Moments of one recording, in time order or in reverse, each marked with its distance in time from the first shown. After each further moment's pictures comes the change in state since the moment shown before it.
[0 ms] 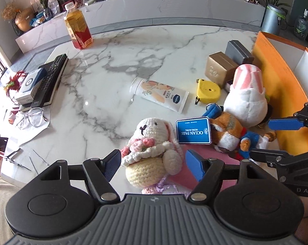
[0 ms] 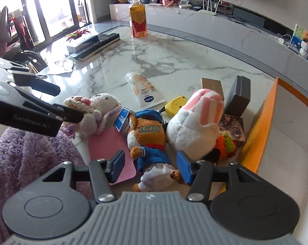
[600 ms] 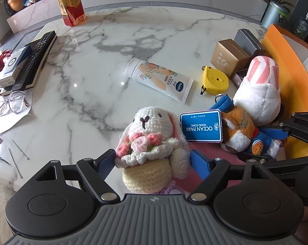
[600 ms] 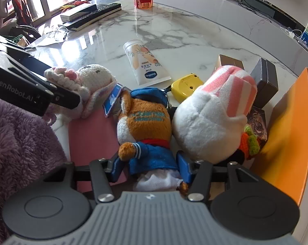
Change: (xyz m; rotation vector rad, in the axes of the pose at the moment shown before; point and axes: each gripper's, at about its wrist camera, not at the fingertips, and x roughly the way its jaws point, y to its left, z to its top) left arm 0.041 0.010 0.006 -0.033 0.093 -0.076; right arm 0.060 0.001 0.003 -0.038 0.105 -0.021
